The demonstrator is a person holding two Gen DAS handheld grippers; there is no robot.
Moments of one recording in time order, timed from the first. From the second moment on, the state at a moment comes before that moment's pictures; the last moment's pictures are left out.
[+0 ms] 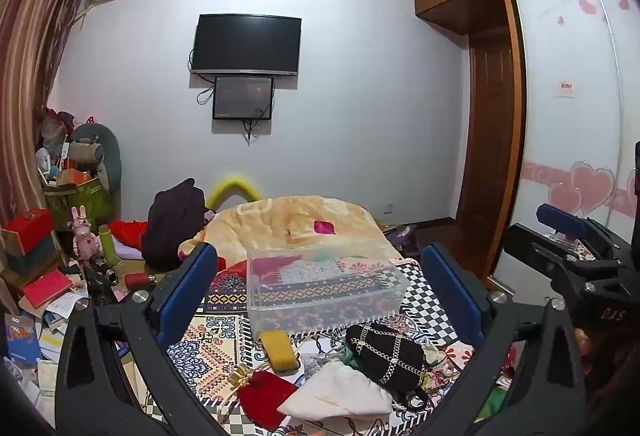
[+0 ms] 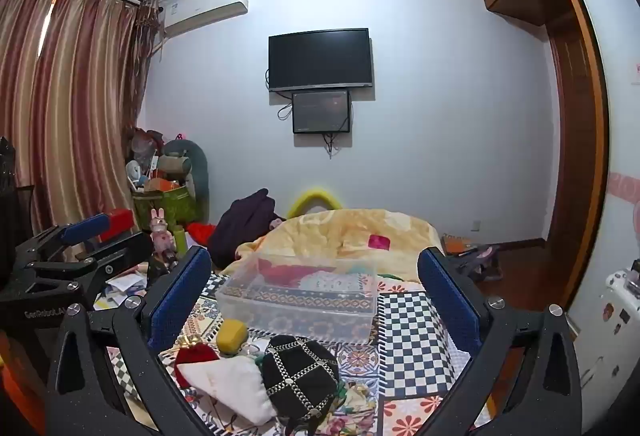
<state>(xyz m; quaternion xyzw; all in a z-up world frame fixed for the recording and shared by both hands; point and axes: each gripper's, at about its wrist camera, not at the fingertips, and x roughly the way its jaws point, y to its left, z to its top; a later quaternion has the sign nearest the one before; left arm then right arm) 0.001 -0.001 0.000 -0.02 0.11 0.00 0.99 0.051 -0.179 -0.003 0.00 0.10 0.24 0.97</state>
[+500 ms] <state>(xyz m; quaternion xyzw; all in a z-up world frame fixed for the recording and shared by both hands) -0.002 -0.002 0.001 -0.03 0.10 -0.01 0.99 0.052 -0.180 -0.007 0.00 0.09 0.24 0.97</state>
